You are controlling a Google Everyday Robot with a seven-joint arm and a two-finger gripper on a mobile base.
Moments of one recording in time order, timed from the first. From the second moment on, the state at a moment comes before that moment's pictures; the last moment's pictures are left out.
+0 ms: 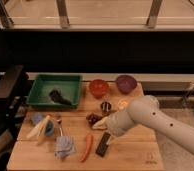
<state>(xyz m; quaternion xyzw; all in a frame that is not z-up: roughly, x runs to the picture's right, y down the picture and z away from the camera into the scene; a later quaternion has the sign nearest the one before) 0.026 0.208 0.668 -0.15 -0.38 -0.30 0.86</state>
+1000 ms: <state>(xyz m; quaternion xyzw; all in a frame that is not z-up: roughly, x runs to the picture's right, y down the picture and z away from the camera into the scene) -0.020 0.218 0.680 -0.12 -0.42 -0.29 0.85</state>
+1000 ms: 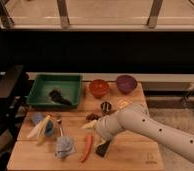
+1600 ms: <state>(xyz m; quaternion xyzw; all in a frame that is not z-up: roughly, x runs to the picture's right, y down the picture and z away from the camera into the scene) -0.035 0.233 0.709 -0.13 -0.44 -0.30 0.84</state>
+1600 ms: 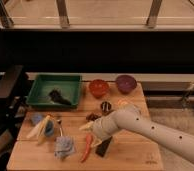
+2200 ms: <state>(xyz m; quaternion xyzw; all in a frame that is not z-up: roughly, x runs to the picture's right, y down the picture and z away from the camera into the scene) -0.049 0.262 0.745 -0.16 -0.46 -0.30 0.82</state>
